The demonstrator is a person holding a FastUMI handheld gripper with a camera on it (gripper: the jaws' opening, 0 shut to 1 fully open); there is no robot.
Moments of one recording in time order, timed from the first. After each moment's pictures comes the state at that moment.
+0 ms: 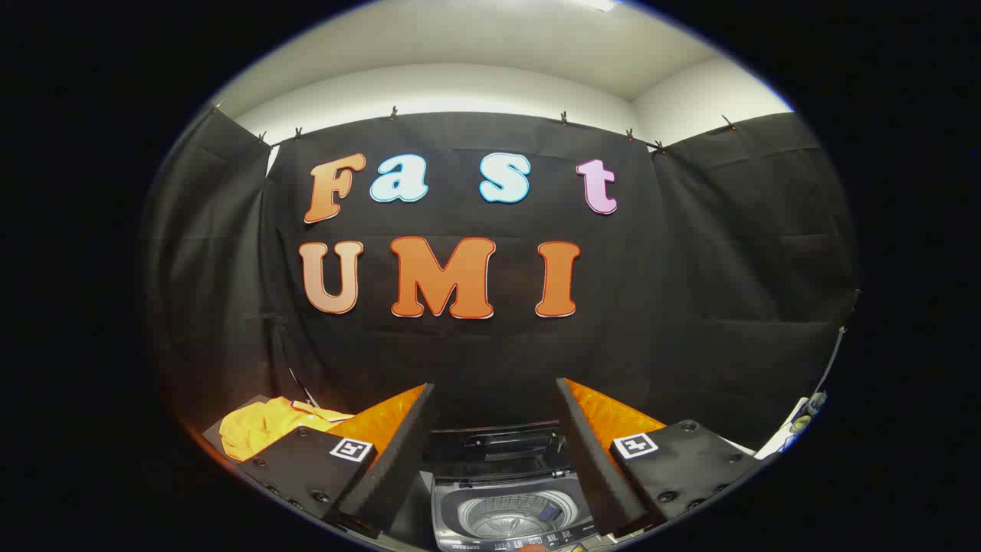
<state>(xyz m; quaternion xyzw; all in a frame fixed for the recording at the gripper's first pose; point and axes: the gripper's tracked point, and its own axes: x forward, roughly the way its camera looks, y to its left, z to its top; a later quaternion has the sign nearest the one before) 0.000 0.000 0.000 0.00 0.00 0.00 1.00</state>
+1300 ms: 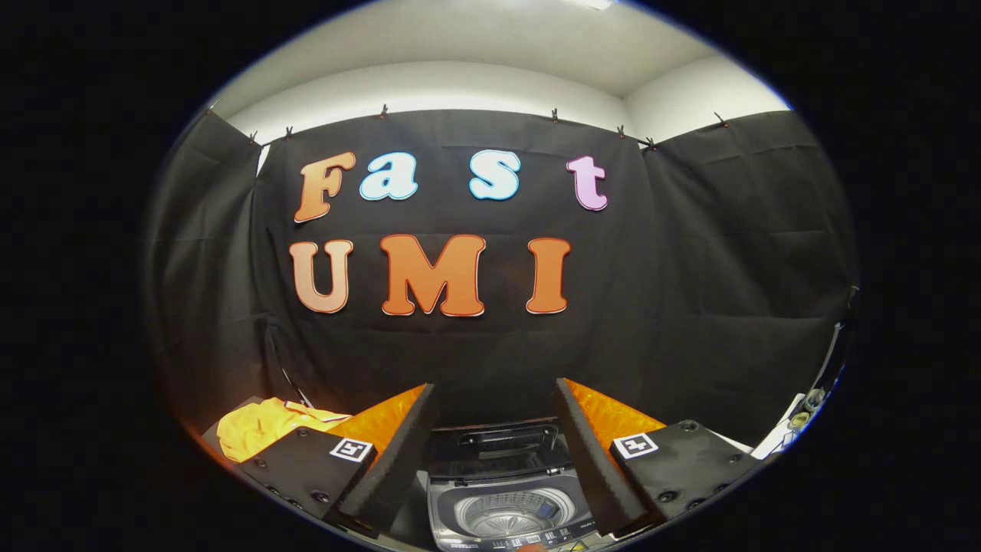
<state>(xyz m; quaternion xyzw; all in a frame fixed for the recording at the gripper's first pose) 0.002 -0.005 -0.001 0.00 0.01 -0.01 1.00</state>
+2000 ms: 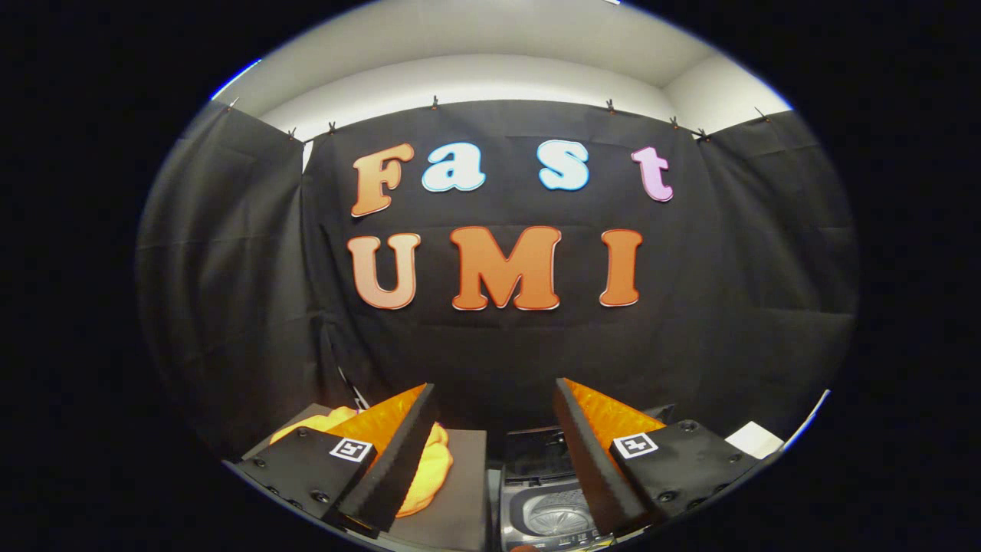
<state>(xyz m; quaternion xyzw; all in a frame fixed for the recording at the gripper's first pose) 0.018 0.151 -0.001 0.01 0.03 0.09 1.00</state>
